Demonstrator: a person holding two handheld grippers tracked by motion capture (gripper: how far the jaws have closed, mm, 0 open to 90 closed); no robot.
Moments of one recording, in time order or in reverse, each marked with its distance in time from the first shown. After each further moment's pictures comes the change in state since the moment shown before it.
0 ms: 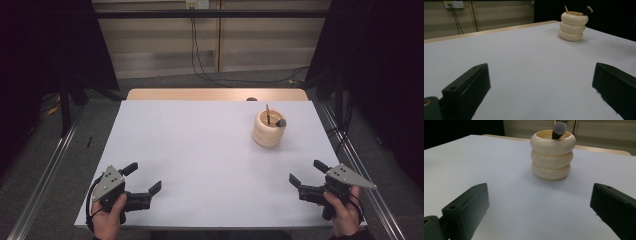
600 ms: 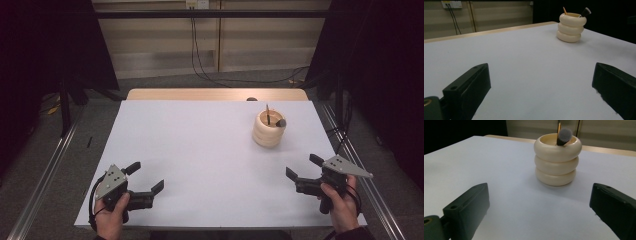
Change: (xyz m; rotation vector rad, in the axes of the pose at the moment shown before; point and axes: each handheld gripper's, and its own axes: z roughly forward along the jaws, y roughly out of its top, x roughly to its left) left arm -0.003 0.001 0.004 -0.005 -0.001 -0.011; right arm 0.002 0.018 0.010 0.024 0.022 0.022
